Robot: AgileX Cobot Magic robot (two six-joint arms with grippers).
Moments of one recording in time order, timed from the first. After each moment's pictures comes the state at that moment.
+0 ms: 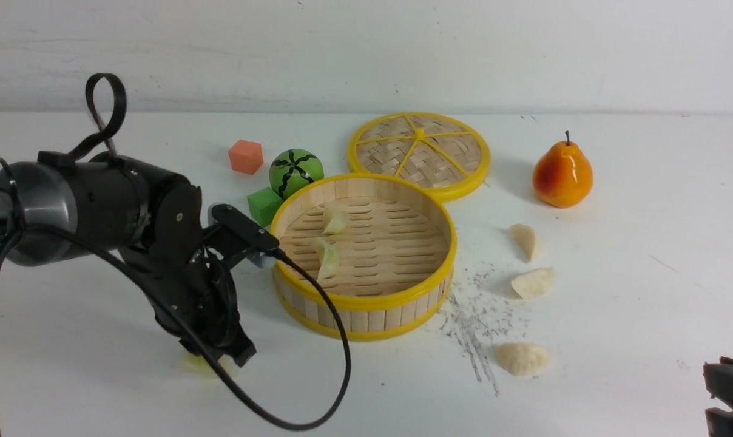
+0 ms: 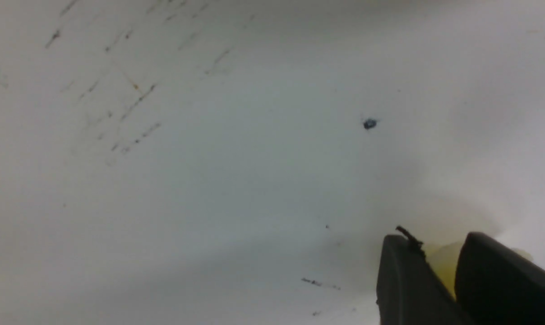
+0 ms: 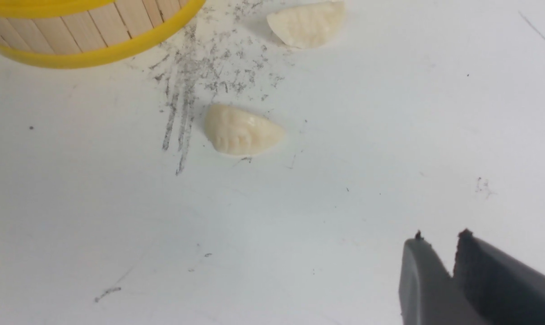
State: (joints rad) right arm 0.23 0.81 -0.45 0.03 0.41 0.07; left arm -0.33 1.82 -1.12 0.08 0.73 0.28
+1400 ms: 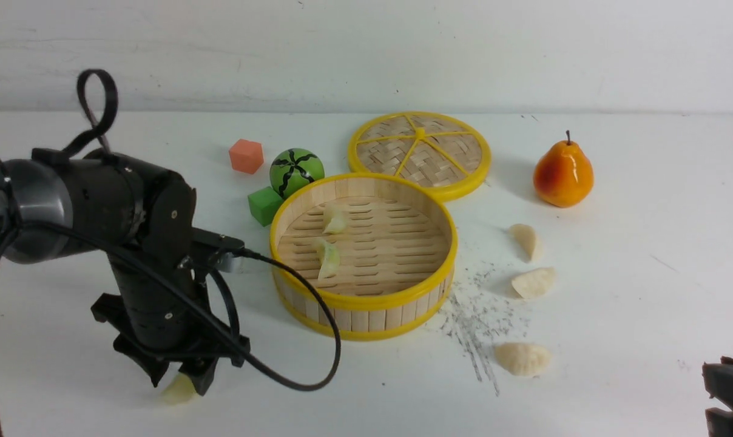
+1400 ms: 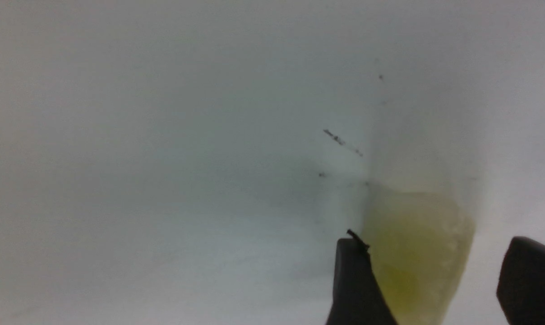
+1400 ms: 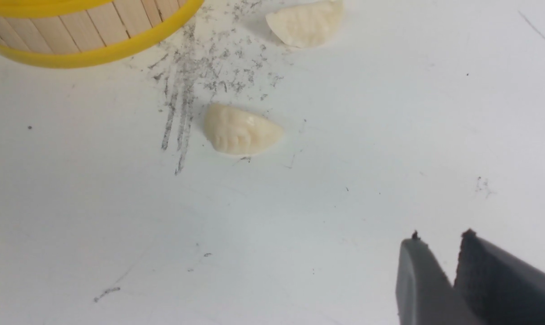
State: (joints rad) right arm 0.23 0.81 -0.45 0.03 0.41 0.07; left arm -0.33 1.83 -1.14 0.10 0.88 -0.09
